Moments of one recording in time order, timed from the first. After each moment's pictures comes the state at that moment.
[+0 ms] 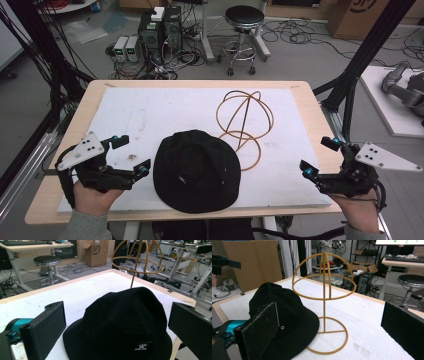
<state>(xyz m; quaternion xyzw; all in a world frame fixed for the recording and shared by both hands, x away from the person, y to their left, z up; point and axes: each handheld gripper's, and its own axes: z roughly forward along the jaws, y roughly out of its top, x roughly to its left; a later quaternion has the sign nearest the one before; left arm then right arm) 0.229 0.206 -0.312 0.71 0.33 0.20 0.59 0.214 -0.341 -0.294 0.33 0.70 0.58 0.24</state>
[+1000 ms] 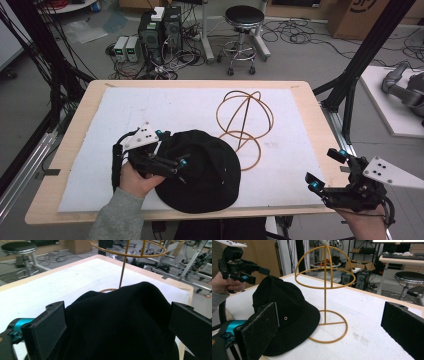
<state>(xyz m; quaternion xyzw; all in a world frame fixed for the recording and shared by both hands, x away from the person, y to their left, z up) 0.284 0.130 -0.341 0.76 0.29 0.15 0.56 0.189 -0.351 -0.304 0.34 0.70 0.58 0.25</state>
